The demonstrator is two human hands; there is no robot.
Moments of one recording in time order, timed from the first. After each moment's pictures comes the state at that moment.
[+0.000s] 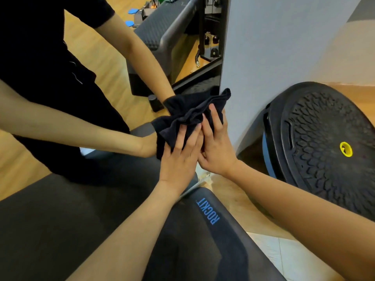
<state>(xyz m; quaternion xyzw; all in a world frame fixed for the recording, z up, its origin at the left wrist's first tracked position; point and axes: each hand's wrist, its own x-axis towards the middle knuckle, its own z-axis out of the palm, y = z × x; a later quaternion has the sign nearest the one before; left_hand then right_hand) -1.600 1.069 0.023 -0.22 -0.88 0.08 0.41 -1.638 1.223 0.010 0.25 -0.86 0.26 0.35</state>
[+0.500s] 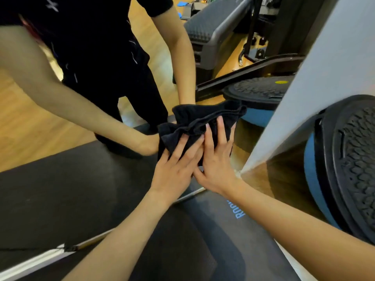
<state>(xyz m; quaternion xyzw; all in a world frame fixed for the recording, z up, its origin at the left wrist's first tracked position) -1.516 0.923 0.029 -0.23 -0.90 0.05 0.36 -1.554 1.076 0.018 0.28 -0.86 0.29 0.31</state>
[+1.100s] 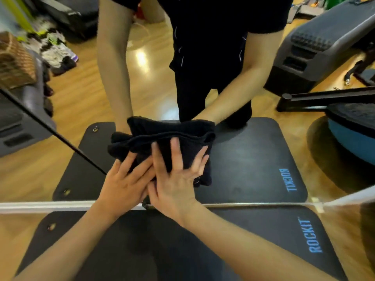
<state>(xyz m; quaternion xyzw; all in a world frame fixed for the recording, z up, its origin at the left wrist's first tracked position) -1.318 0.584 0.027 -0.10 -0.91 0.19 0.36 -1.383 0.743 0.034 0.36 -0.84 0.31 0.27</state>
